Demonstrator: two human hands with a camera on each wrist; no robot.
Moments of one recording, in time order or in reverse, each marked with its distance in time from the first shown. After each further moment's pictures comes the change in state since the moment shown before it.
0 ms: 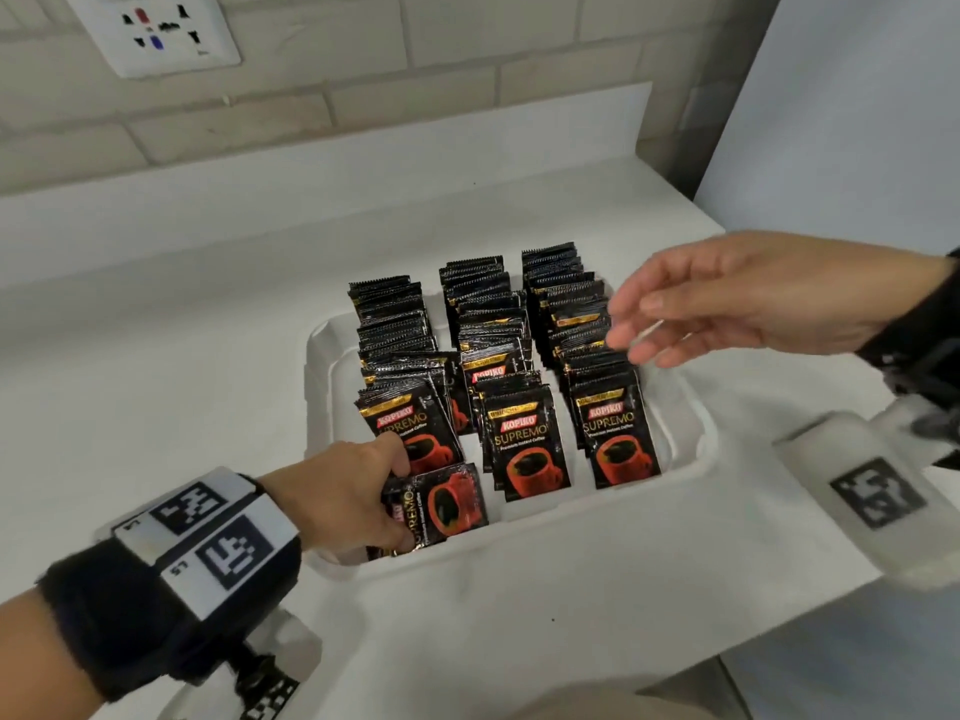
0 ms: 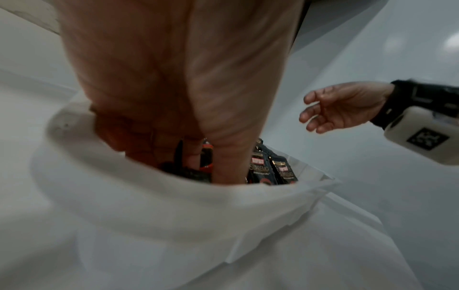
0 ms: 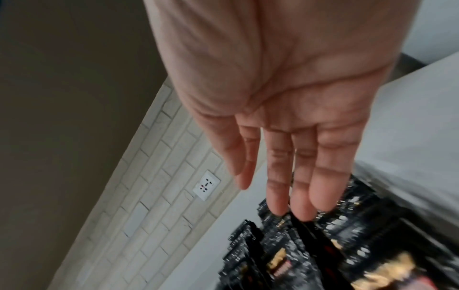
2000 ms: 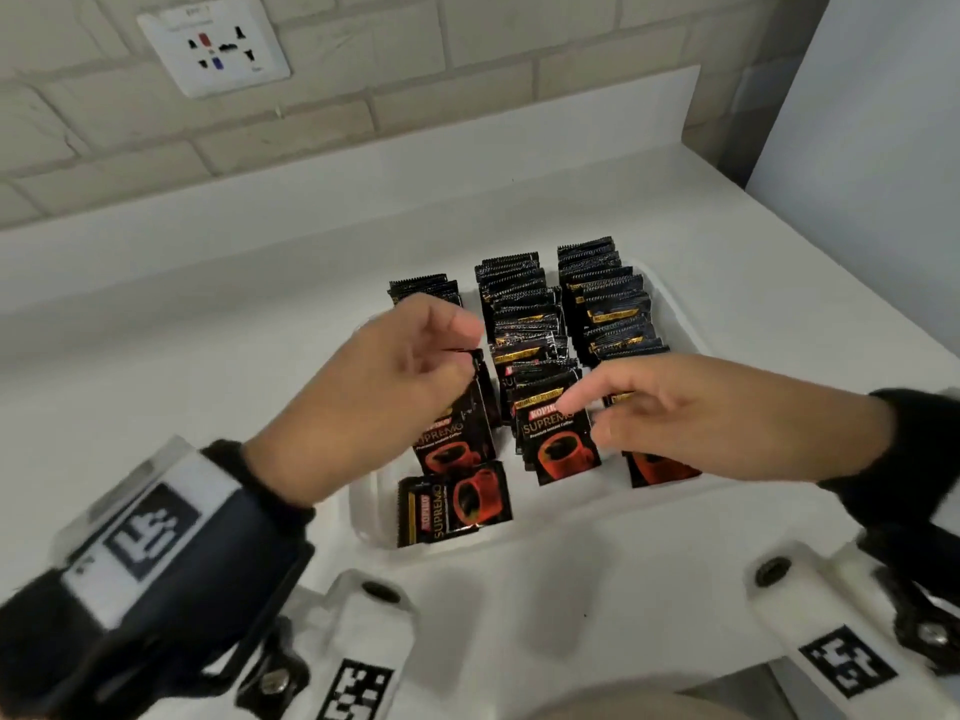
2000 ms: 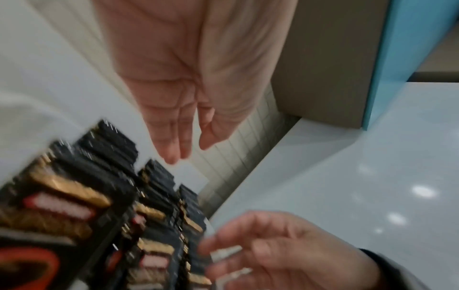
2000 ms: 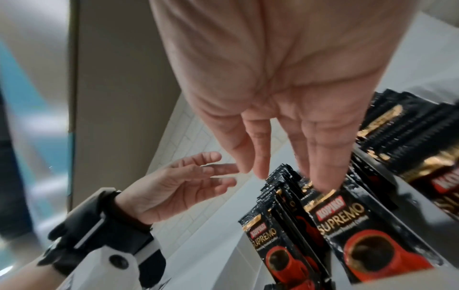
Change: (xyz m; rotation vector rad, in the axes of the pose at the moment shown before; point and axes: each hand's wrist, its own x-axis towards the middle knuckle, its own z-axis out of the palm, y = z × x) left_hand -0.037 0.040 -0.042 -0.777 0.495 0.280; right_hand -0.009 0.008 0.072 -0.320 -0.094 -0.023
